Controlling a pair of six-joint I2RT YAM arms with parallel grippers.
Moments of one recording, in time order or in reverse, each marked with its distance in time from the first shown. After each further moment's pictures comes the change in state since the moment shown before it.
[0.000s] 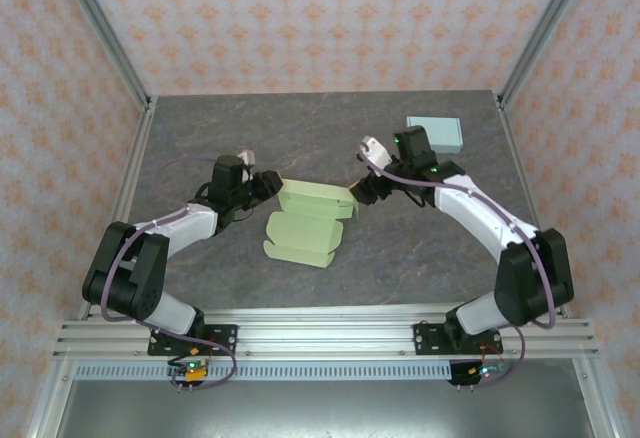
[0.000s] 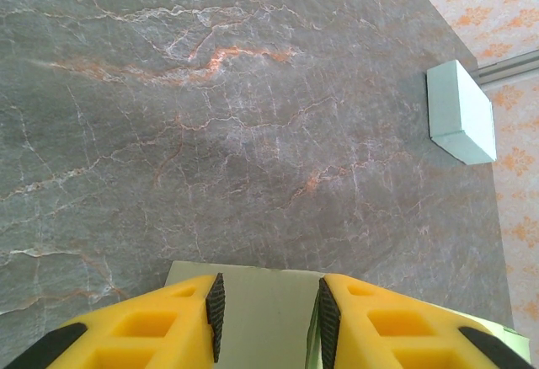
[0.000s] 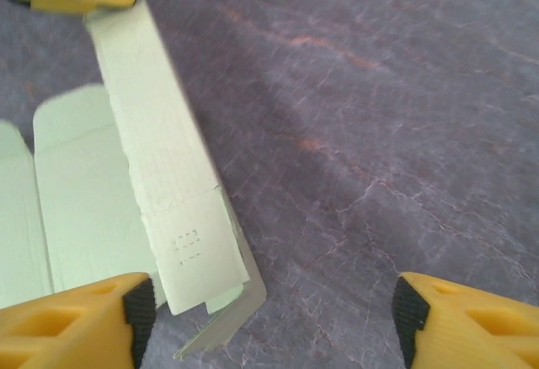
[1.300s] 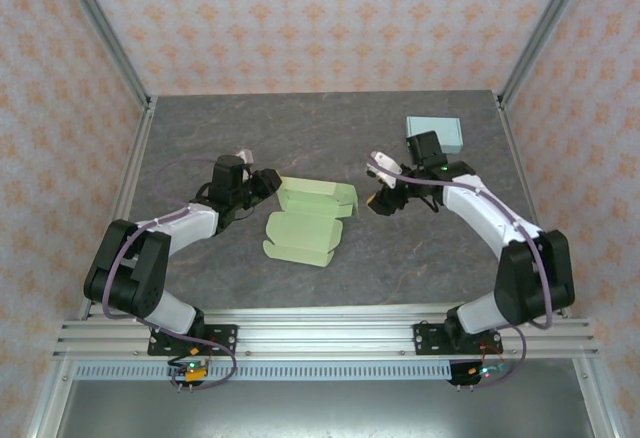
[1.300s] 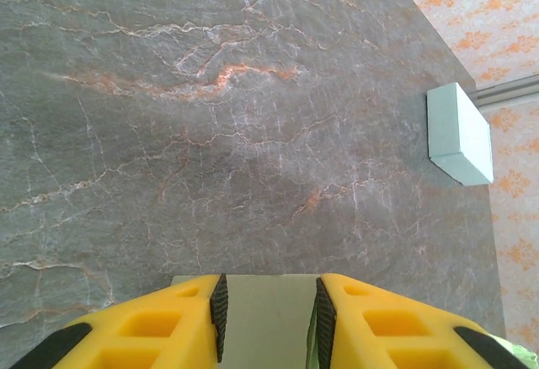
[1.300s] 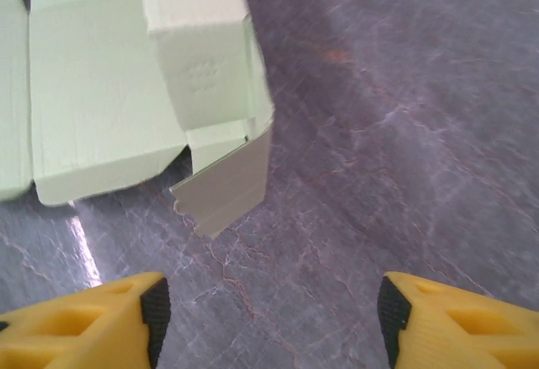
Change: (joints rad) left arm 0.000 0.014 -0.002 0.034 -0.030 -0.040; right arm -0.087 -0.001 -0.062 -0.109 -0.058 -0.302
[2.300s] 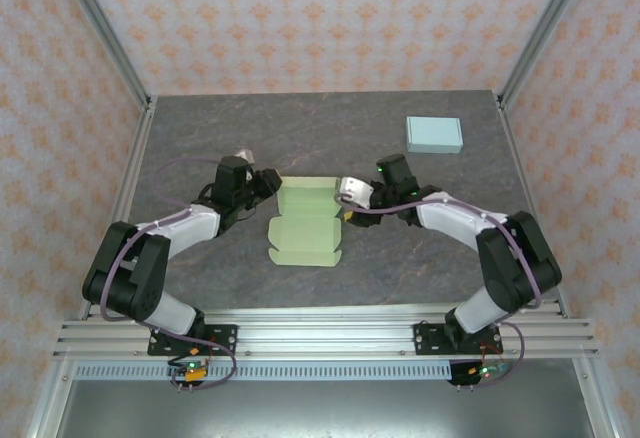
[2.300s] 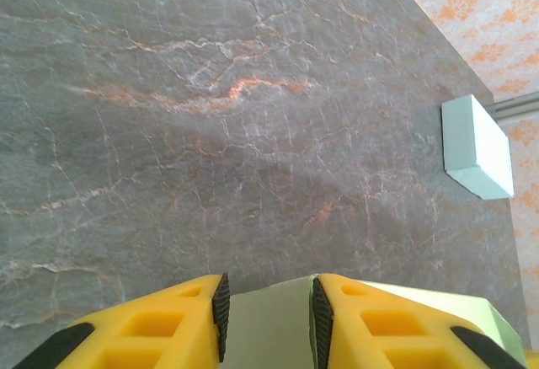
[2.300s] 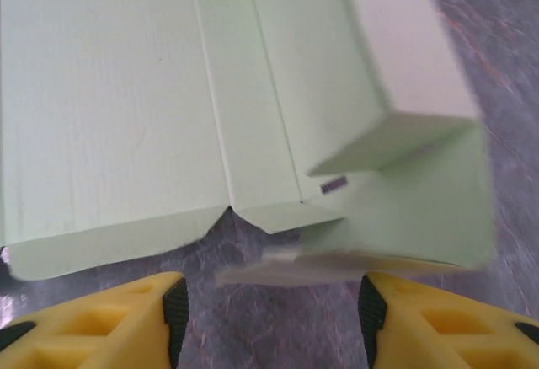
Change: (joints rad) left arm -0.037 -0.020 0.000 -0.019 -0.084 0.003; right arm 0.136 0.041 -0.206 0.418 0.026 -0.058
